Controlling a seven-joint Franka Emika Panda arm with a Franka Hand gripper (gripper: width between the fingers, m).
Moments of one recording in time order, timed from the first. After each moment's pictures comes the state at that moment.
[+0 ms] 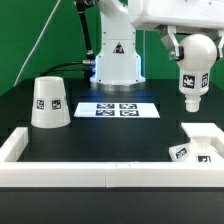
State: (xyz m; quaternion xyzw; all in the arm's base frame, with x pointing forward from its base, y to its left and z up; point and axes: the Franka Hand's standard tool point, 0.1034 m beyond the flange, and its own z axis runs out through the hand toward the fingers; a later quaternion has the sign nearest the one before) arm 0.596 0.083 0.166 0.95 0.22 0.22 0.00
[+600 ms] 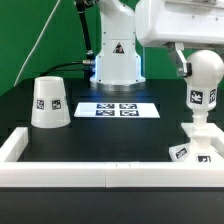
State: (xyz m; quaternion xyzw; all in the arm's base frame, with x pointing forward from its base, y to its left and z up) arm 0.603 0.092 0.149 0.95 0.22 0.22 0.00
